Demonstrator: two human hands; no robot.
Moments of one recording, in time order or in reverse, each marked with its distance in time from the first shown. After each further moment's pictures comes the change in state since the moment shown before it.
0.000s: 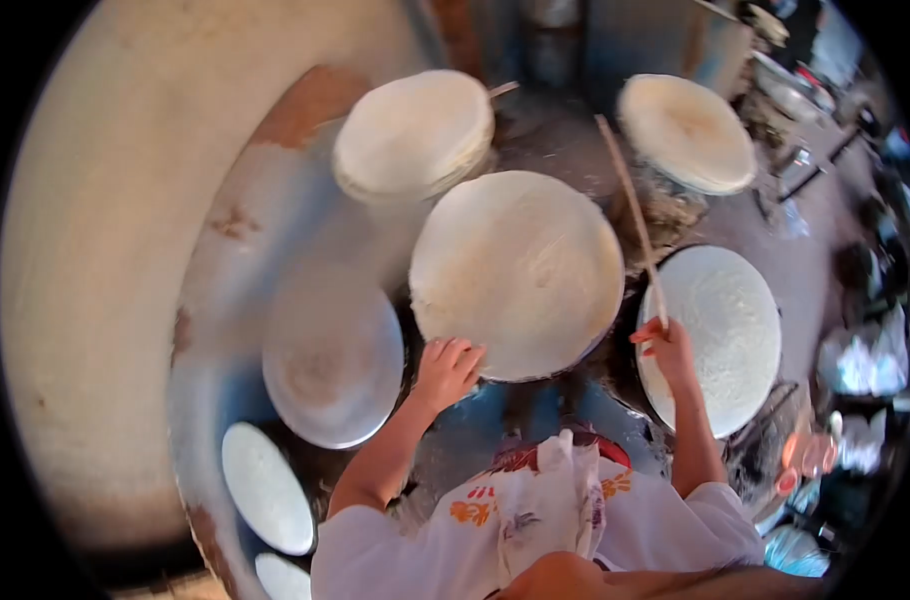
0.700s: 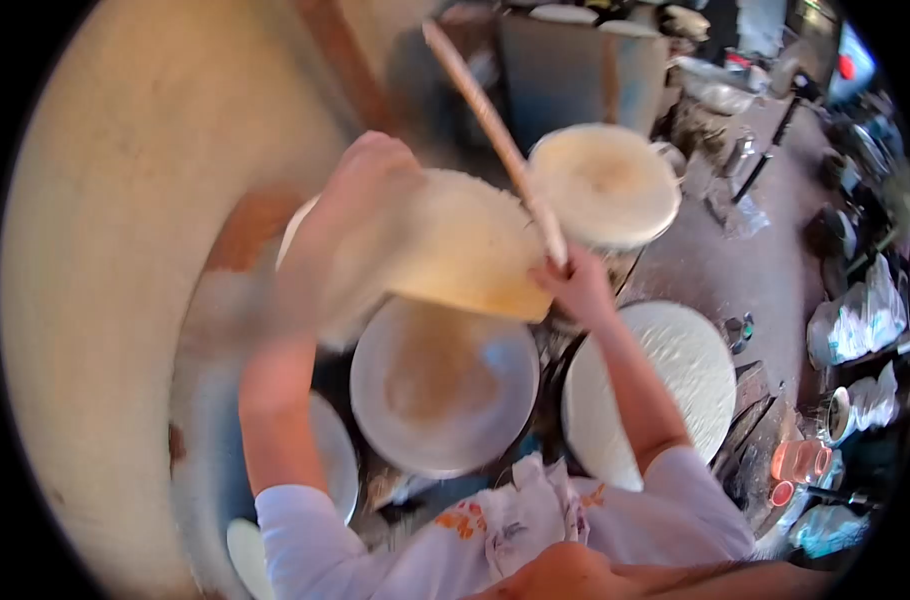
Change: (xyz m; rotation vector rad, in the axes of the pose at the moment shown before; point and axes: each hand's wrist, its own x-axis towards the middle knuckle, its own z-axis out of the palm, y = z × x) left_hand 0.451 -0.031 -0.122 -0.037 -0.029 0.334; right_hand 0.137 -0.147 -0.046 0.026 0.133 -0.587
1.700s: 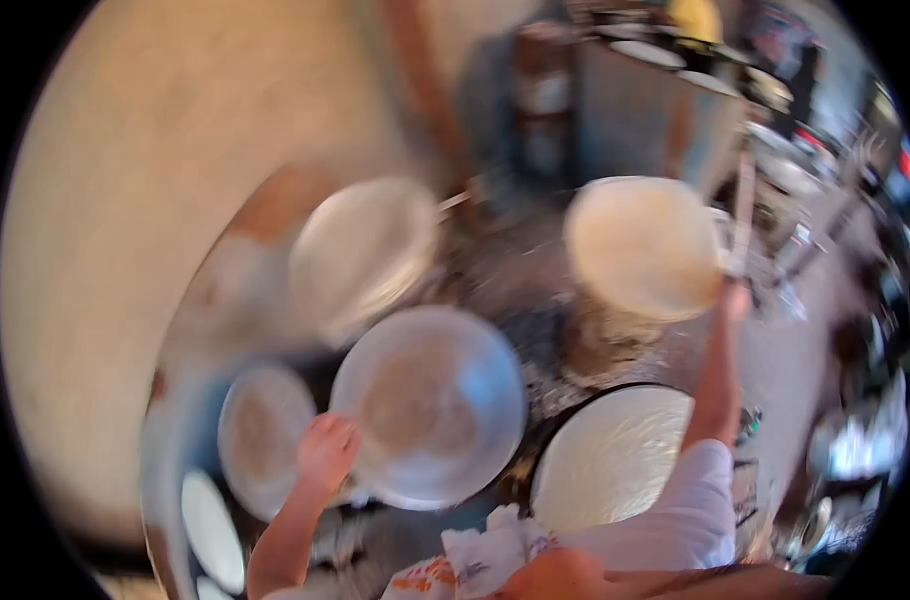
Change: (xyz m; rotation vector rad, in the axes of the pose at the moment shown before) left_hand -0.272 0.164 0.072 0.282 -0.077 -0.787; right_hand 0.187 0.278 -0.260 -0.819 0.655 0.344
